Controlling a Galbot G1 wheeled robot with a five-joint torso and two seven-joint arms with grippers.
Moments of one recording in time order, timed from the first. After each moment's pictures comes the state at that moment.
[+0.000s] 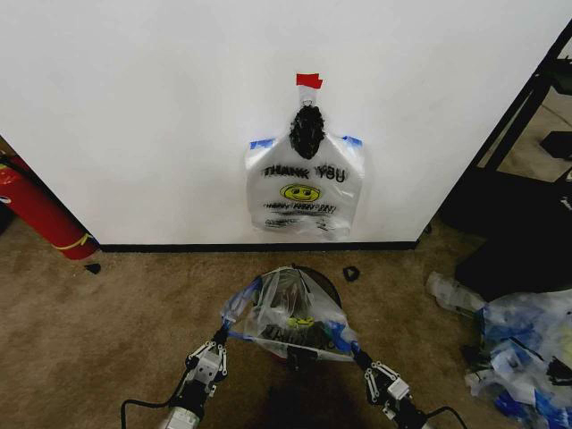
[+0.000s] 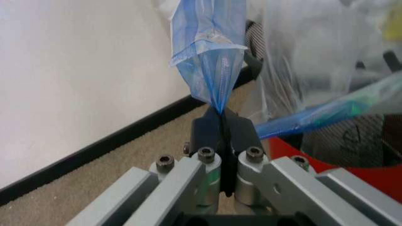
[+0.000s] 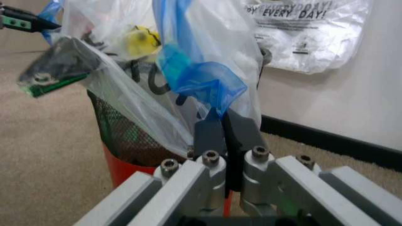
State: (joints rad) left arm 1.69 -0.97 -0.20 -1.98 0.08 -0.20 -0.35; right arm -1.58 1.13 0.33 1.50 0.31 0.82 -0.40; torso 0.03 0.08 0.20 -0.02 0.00
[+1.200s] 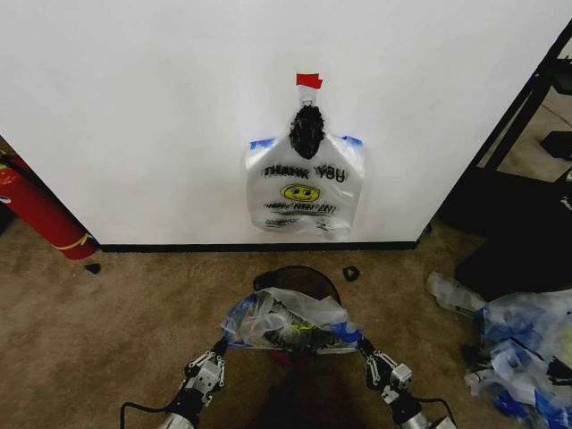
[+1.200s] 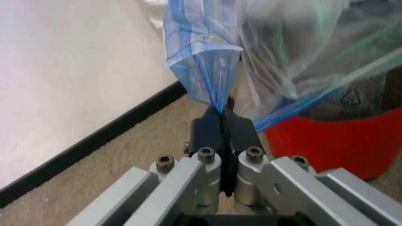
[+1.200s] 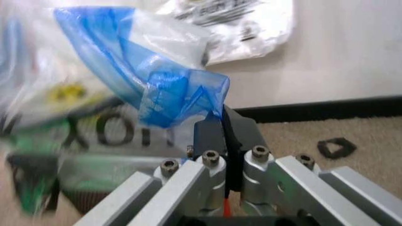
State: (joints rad) left arm 1.69 -0.95 -0.21 -1.92 0.12 -0.23 -0.28; right arm -1.52 1.13 0.25 1.48 0.68 0.72 -0.41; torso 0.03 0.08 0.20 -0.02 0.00
